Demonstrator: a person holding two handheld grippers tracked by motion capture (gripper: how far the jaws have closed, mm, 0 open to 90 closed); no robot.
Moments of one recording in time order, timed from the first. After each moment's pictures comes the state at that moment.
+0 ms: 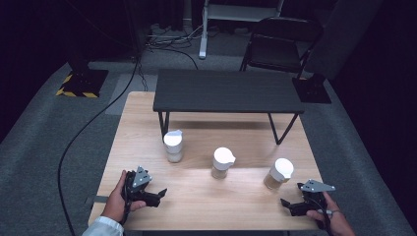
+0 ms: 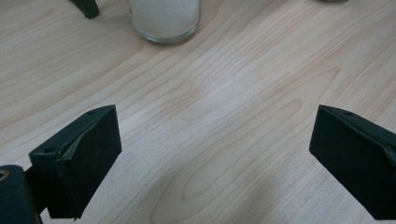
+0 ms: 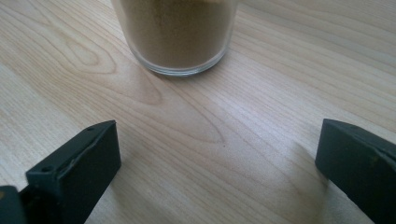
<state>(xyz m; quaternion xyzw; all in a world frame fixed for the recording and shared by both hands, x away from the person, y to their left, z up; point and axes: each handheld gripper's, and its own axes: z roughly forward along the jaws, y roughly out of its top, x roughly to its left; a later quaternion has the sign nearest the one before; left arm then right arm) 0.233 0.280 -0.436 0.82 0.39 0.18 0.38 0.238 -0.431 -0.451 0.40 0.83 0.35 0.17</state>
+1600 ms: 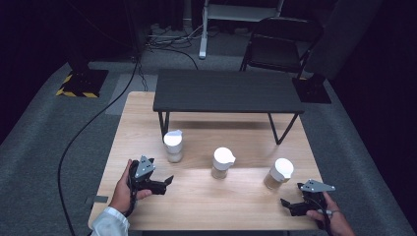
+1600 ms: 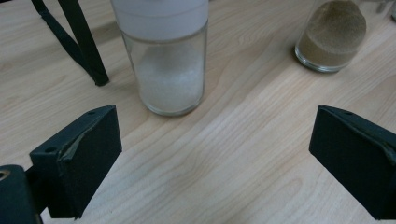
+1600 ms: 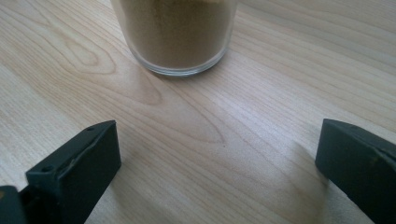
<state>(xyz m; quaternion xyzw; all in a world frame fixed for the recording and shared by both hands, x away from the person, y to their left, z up) 0.252 0.272 -0.435 0.79 0.38 0.21 0.44 0.238 -0.430 -0.451 0.40 0.83 0.35 0.17</state>
